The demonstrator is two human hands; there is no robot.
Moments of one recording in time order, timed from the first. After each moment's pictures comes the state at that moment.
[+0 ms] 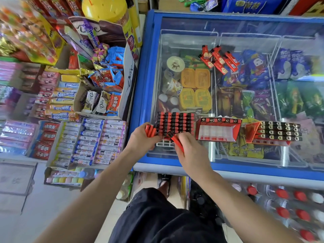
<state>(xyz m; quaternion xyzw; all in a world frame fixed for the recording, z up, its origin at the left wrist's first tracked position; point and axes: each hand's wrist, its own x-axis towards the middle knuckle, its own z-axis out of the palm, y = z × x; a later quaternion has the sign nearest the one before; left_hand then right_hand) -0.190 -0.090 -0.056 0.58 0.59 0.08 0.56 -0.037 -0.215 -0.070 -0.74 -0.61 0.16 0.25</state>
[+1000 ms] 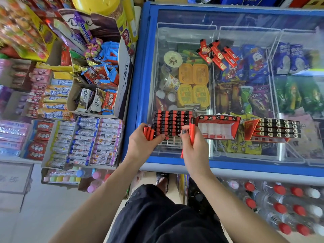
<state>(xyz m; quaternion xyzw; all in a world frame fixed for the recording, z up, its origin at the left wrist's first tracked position) -0.180 -0.112 -0.060 0.58 0.61 0.15 0.52 -0.044 -0.208 -0.059 -0.77 -0.32 0.32 0.45</state>
